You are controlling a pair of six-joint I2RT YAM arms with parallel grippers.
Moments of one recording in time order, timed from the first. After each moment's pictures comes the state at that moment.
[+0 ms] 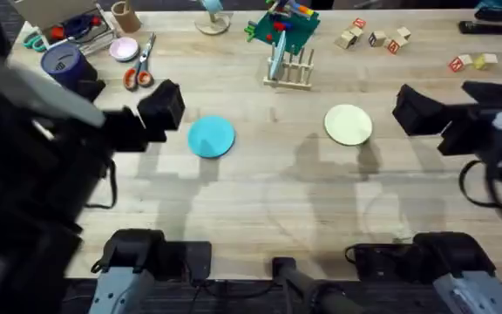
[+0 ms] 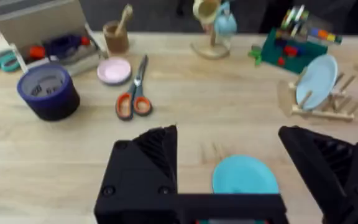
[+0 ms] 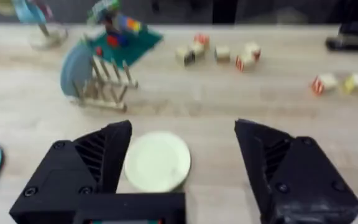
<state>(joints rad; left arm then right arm) 0.00 0.39 0.60 -0.54 0.00 -0.04 0.00 0.39 0.53 -0.47 -0.04 0.03</state>
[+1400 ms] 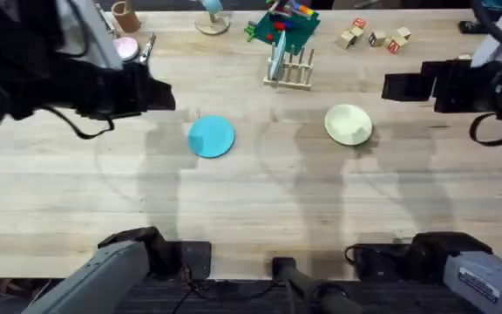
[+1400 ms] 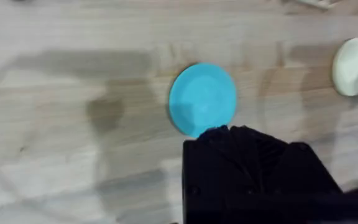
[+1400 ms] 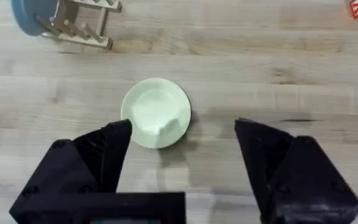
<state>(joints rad) 0.20 1.15 1.05 -1.05 0.43 0.08 0.00 0.98 0.95 -0.82 -0.04 0.03</state>
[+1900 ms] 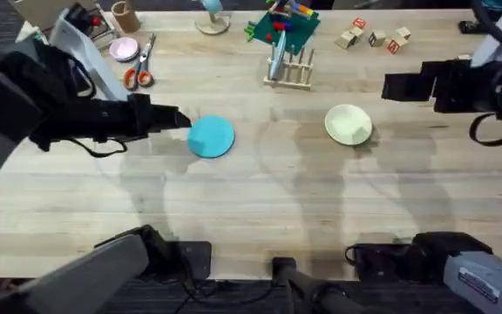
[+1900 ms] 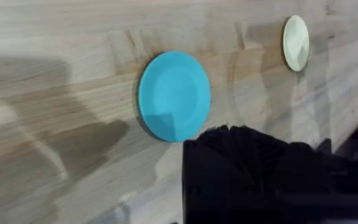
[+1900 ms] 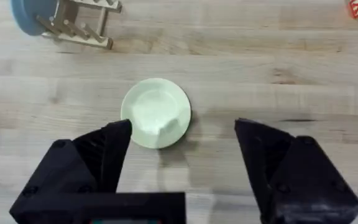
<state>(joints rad) 0.40 1.28 0.84 -0.97 0.84 0.36 0.00 0.98 0.95 -0.82 -0.04 0.03</state>
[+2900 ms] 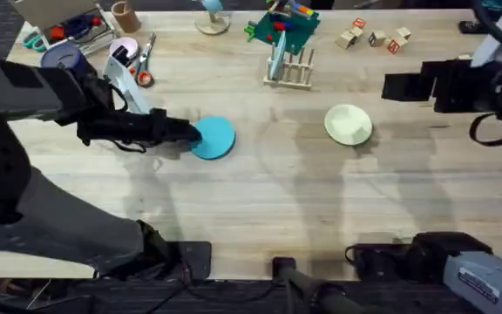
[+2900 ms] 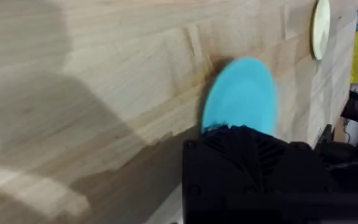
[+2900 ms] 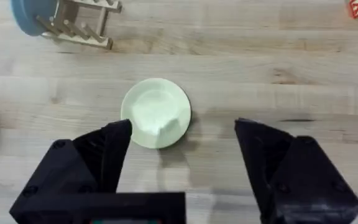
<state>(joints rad) 0.40 1.75 0.83 -0.77 0.91 0.52 0.00 0.98 0.95 -0.82 -0.04 0.03</state>
